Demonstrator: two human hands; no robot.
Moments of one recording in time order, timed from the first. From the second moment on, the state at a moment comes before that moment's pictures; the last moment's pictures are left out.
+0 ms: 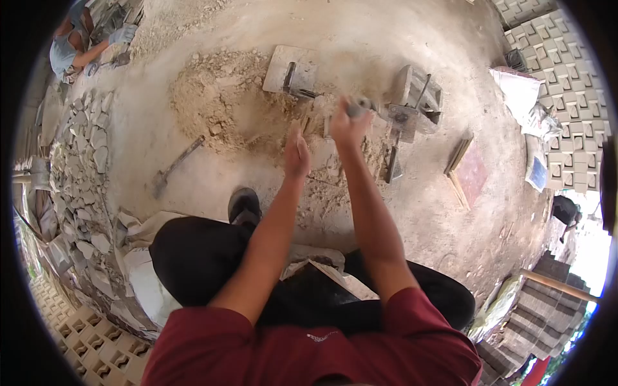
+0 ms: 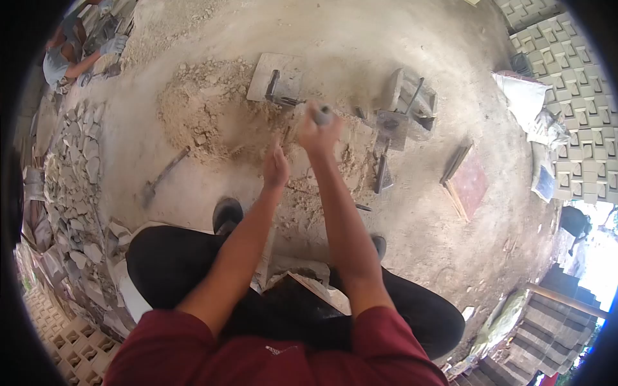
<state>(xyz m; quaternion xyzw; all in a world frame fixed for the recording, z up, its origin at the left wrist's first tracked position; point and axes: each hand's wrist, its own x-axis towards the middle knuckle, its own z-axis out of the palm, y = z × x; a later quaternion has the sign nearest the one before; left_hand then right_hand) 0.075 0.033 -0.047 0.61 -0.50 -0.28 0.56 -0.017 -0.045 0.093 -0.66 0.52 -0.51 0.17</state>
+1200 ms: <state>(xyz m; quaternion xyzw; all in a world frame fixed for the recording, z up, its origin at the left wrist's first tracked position) 0.075 0.038 -0.051 0.60 -0.46 -0.28 0.59 -0.007 -0.022 0.135 -0.53 0.55 -0.52 0.38</state>
